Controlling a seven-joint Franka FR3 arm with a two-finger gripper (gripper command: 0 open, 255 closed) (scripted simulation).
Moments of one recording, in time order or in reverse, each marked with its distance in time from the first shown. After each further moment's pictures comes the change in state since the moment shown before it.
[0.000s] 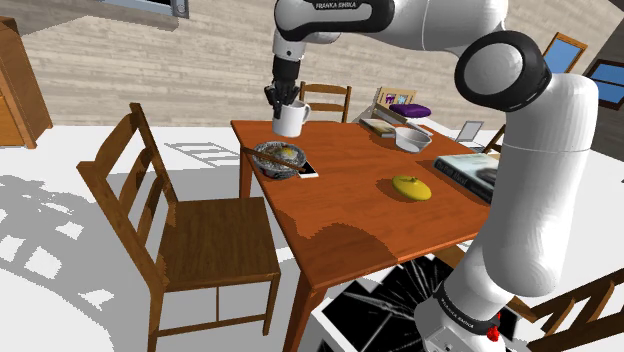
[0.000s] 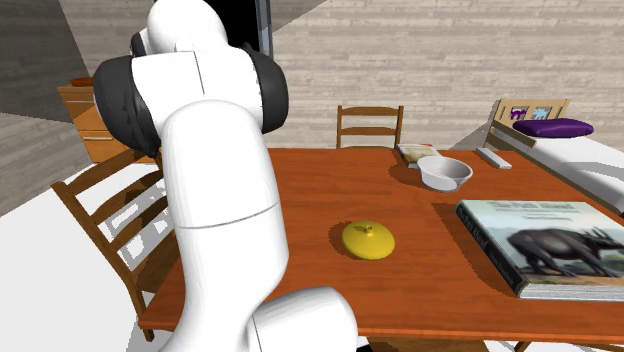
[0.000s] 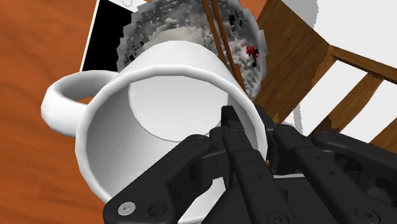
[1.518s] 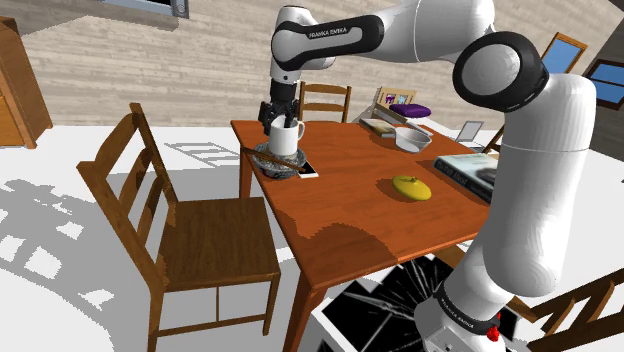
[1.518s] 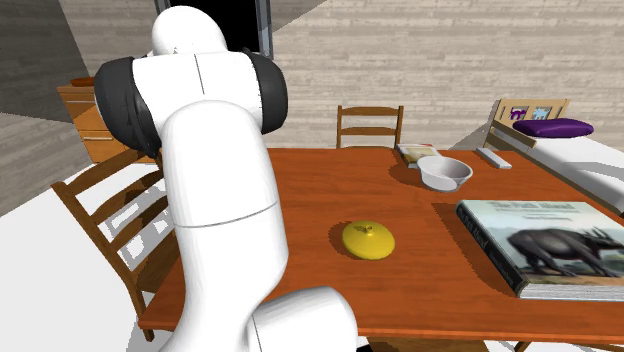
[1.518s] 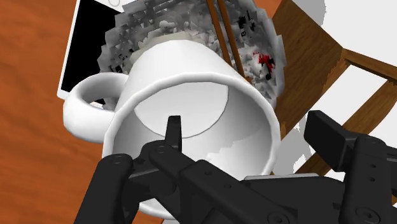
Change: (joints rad) arm 0.000 0.008 0.000 -0.145 0.000 0.154 0.001
